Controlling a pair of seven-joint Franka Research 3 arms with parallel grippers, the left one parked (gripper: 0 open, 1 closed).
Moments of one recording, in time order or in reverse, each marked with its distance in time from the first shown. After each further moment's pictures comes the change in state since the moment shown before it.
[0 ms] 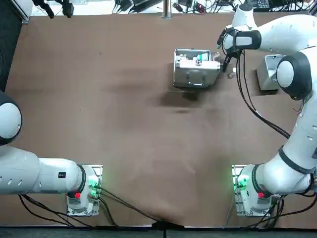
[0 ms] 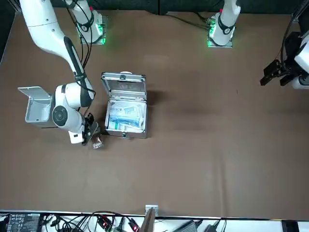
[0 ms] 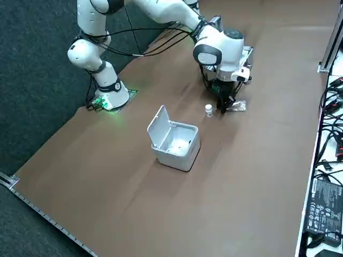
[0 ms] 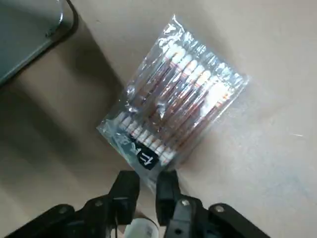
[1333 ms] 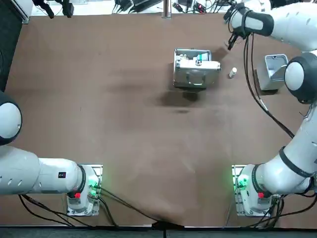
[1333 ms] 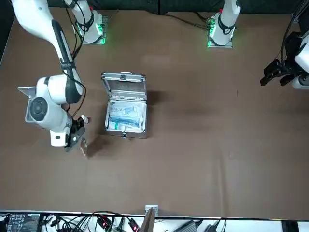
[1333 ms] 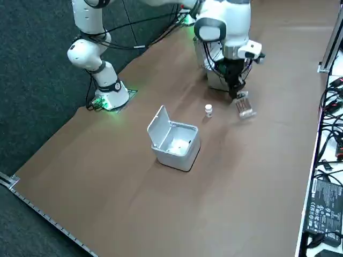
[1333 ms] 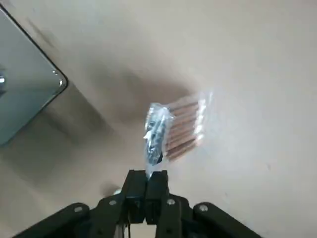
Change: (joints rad) arm -0.014 -0.108 -0.008 0.119 0.004 -0.108 0.113
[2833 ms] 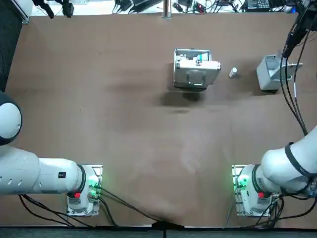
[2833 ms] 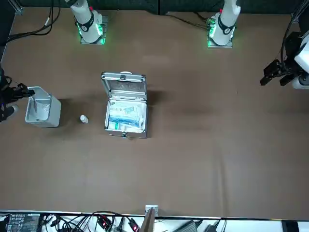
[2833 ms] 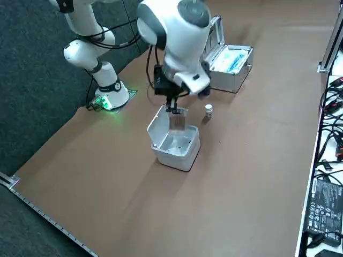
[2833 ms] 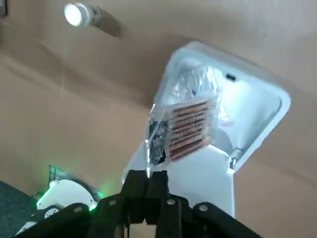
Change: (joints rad) arm -0.415 -0.087 -0.018 0.202 -0.001 -0.722 -0.070
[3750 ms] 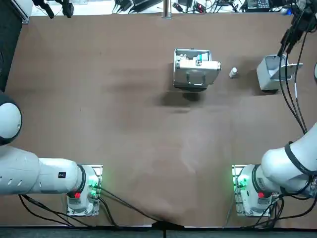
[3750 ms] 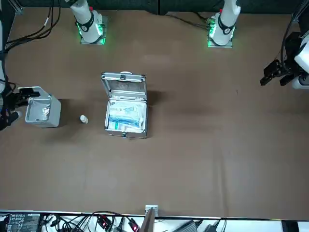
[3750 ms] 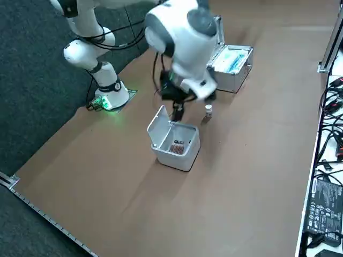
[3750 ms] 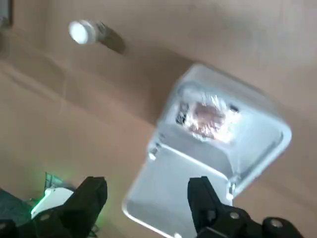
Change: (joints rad) arm 0.014 0.052 0.029 0.048 0.004 0.016 0.001
